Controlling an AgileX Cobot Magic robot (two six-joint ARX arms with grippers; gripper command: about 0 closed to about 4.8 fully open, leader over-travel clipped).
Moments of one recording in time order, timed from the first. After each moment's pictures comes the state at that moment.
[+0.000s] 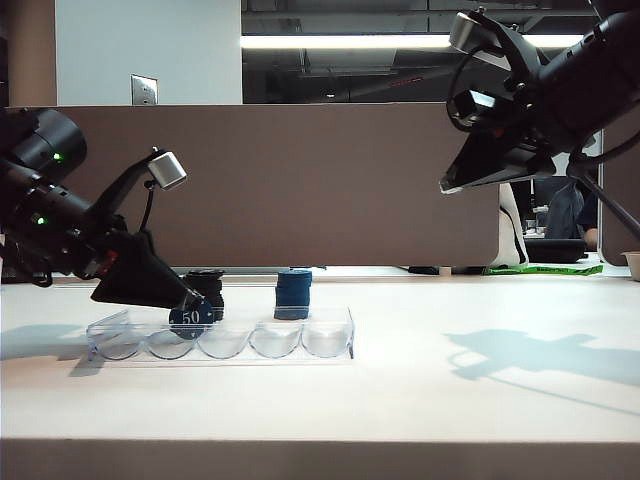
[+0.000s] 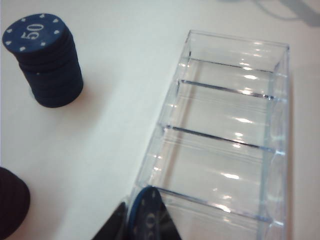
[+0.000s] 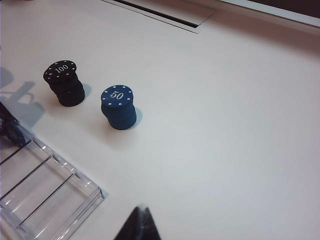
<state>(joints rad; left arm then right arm) -0.13 1.76 0.89 -0.02 0.85 0.90 0.37 1.30 0.67 0.23 -0.26 -0.09</state>
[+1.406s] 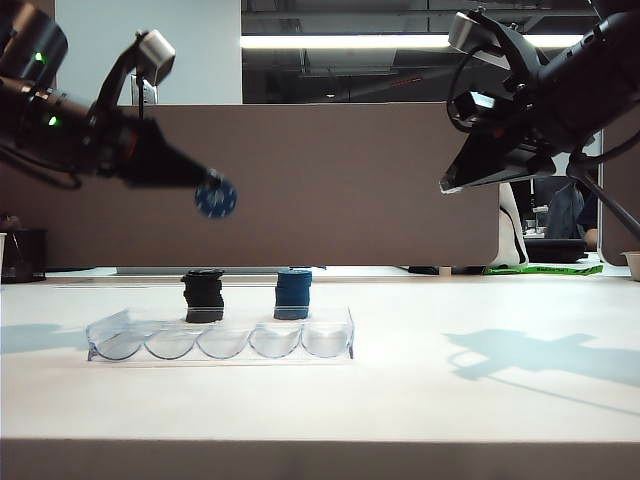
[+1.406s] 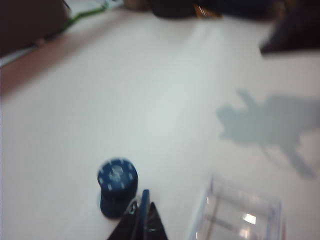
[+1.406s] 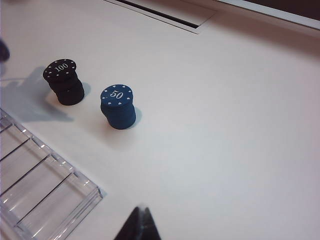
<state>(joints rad) -0.13 1.59 0.89 0.28 0.94 0.43 0.37 1.30 0.67 0.23 -0.26 -0.10</state>
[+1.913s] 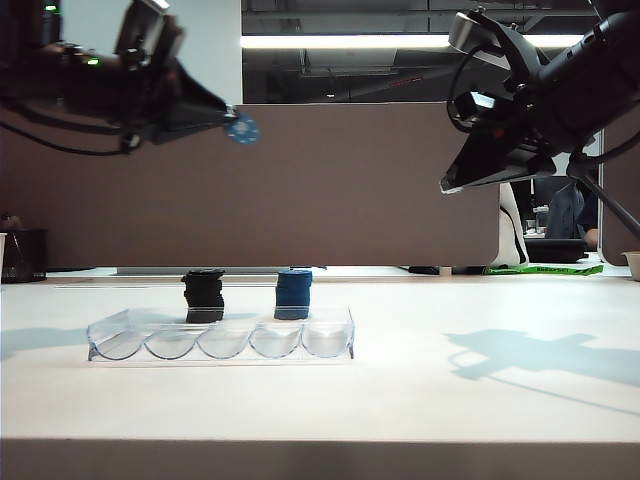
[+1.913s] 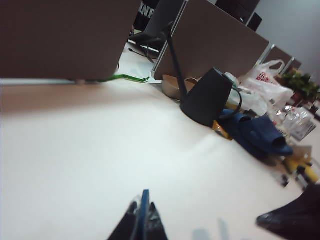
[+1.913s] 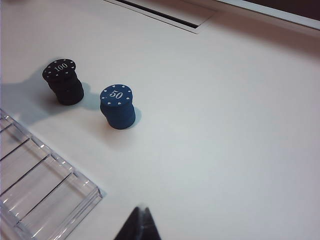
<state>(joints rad) -0.22 1.59 0.89 0.69 0.71 -0.36 0.37 1.30 0.67 0.23 -0.26 -0.10</state>
